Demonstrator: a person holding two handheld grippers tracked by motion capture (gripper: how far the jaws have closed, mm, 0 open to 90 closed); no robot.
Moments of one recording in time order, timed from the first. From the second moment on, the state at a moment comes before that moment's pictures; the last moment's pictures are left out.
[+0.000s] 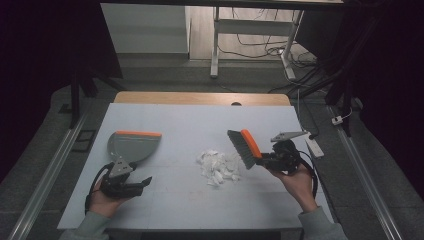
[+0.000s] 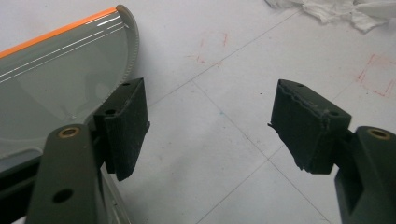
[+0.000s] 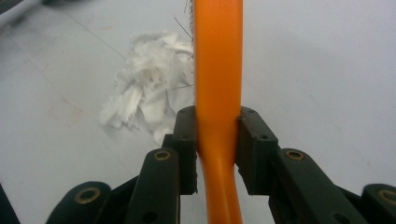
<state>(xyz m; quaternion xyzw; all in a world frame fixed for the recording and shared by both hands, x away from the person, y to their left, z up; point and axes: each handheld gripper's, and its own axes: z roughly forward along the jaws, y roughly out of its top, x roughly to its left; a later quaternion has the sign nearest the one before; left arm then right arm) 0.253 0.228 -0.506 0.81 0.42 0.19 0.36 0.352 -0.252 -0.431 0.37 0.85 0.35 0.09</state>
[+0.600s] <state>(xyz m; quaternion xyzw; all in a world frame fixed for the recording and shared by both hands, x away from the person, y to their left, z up) 0.257 0.221 -0.507 0.81 0.42 0.19 0.36 0.311 -0.310 -0.460 0.38 0.84 0.37 0.13</state>
